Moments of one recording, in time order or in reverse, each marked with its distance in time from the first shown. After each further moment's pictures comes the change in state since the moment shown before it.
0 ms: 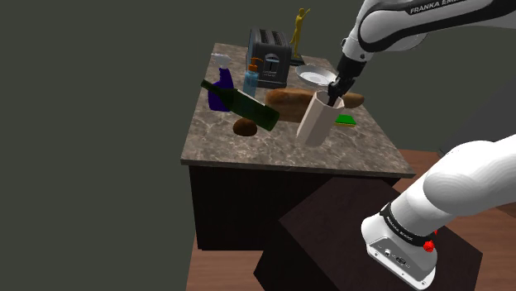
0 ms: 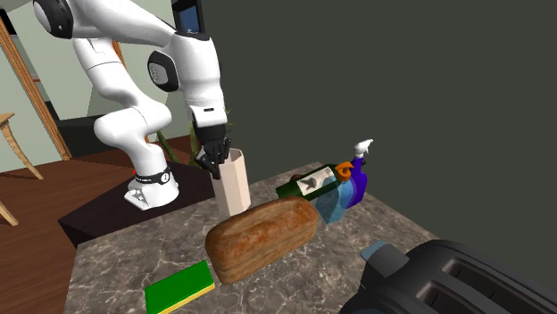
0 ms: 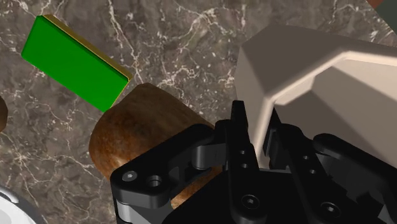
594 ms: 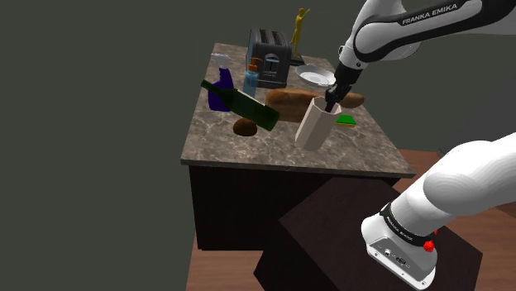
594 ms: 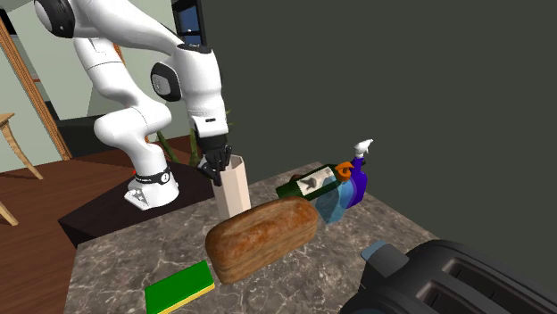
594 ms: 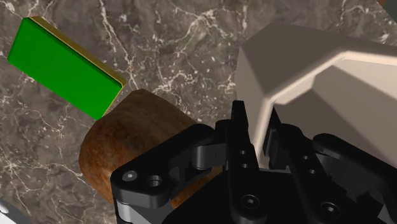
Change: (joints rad) arm 0.001 0.028 -0.003 -0.041 0.000 0.069 -0.001
